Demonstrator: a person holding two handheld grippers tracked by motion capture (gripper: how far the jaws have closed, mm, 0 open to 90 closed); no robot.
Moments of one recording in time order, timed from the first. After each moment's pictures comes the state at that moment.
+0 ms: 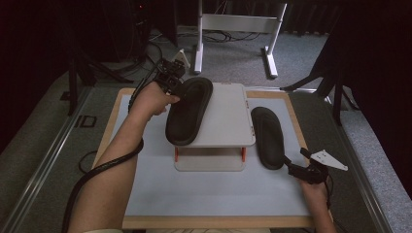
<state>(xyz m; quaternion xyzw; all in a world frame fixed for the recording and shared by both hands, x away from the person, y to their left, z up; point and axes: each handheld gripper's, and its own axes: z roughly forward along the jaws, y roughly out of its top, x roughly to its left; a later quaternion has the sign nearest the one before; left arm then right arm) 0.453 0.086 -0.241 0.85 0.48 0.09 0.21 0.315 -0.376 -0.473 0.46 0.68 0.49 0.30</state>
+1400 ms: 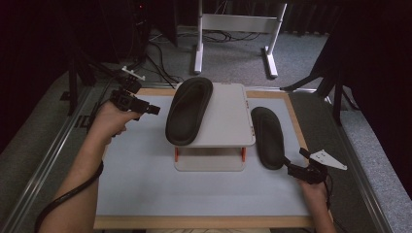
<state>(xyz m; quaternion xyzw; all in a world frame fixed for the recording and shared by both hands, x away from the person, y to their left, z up) 0.403 0.195 -0.273 0.82 0.46 0.08 0.33 0.316 -0.375 -0.474 0.46 0.68 0.49 0.30</state>
